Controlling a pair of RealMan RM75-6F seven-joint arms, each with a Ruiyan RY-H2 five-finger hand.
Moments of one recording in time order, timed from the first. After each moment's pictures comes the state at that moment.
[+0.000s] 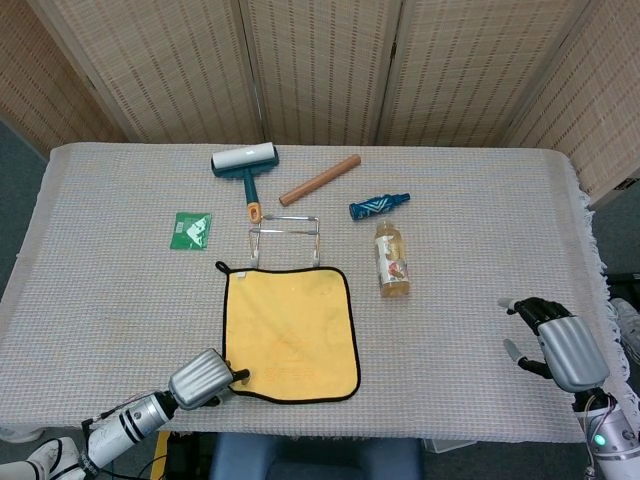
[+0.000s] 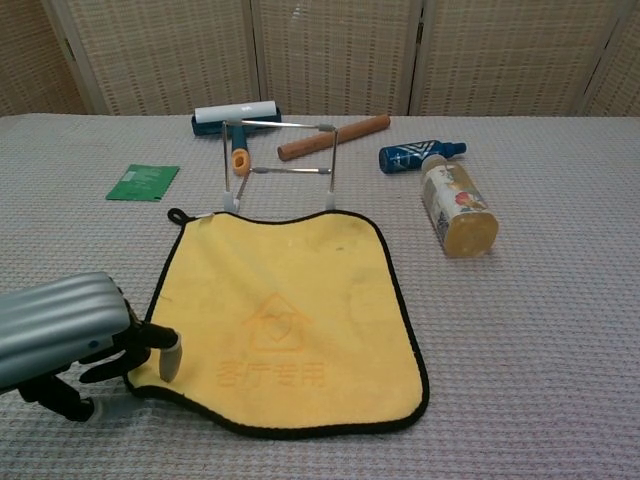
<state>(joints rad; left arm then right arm) -0.54 -1.56 0.19 -1.18 1.94 1.27 -0.06 0.15 -1.10 0.02 -1.62 -1.64 1.47 0.08</state>
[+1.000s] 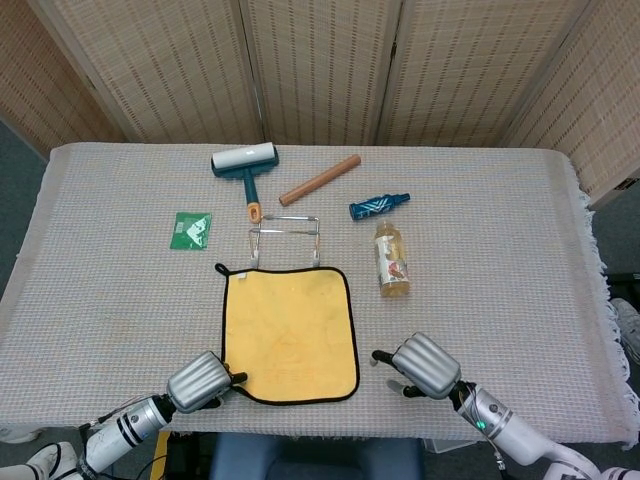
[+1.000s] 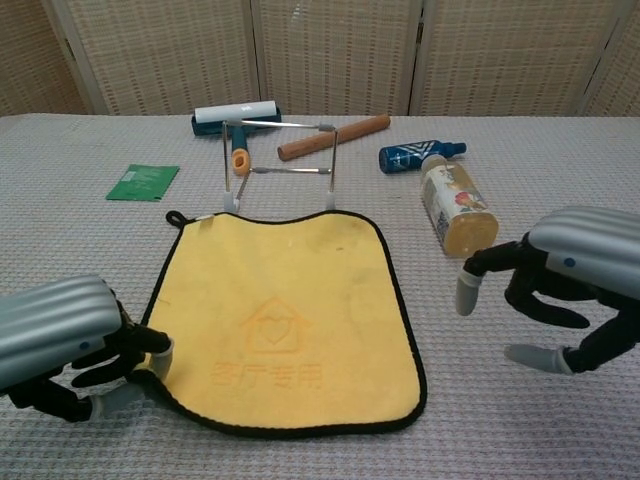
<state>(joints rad) -0.53 -1.57 0.22 -1.17 1.92 1.32 -0.10 0.46 -1.35 -0.04 -1.59 -1.86 1.07 0.01</state>
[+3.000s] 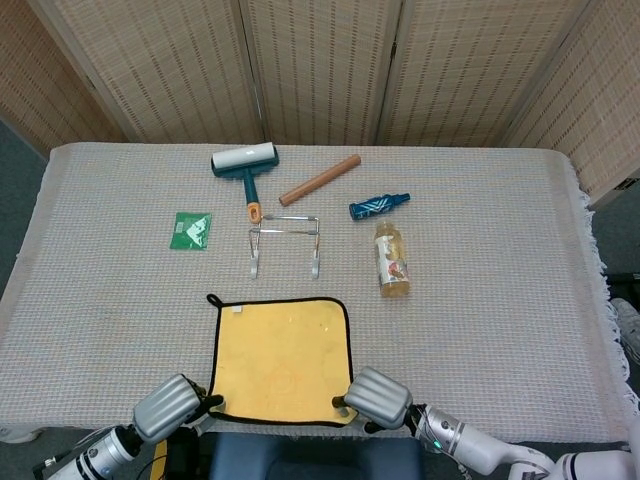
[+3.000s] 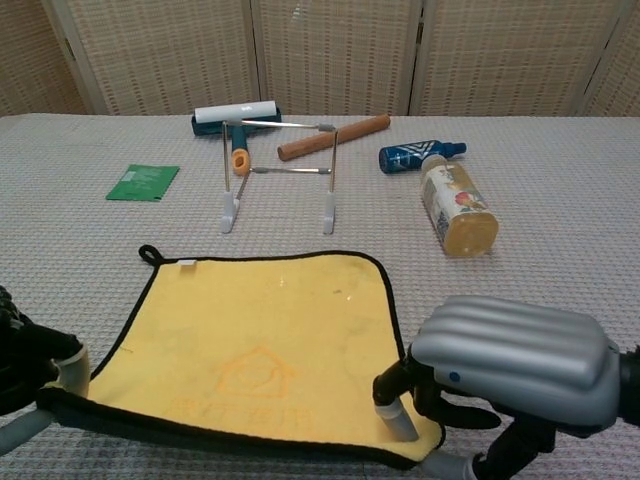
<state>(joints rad) -0.44 -1.39 0.31 -1.42 1.95 1.45 -0.19 0.61 -1.46 -0.16 -1.68 -1.79 0.98 -0.10</state>
